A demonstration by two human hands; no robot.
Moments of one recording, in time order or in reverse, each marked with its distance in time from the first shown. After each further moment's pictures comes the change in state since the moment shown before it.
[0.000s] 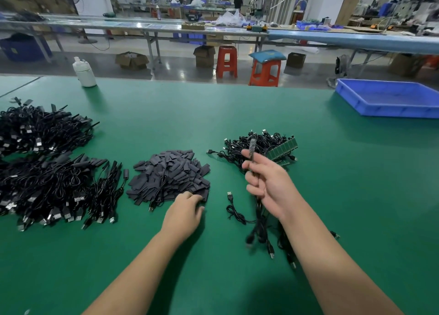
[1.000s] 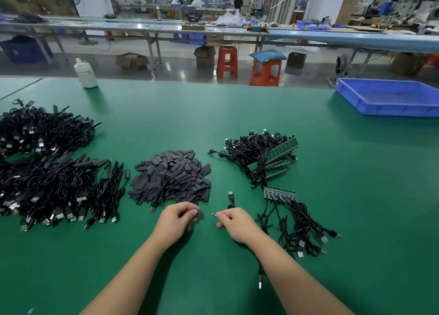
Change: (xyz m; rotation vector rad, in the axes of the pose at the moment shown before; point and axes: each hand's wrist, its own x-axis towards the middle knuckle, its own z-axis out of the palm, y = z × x) left_hand -0.023 -0.018 -0.013 -0.623 -0.075 -0.153; right_hand -0.001 0.111 -0.009 -1.279 0.001 0.256
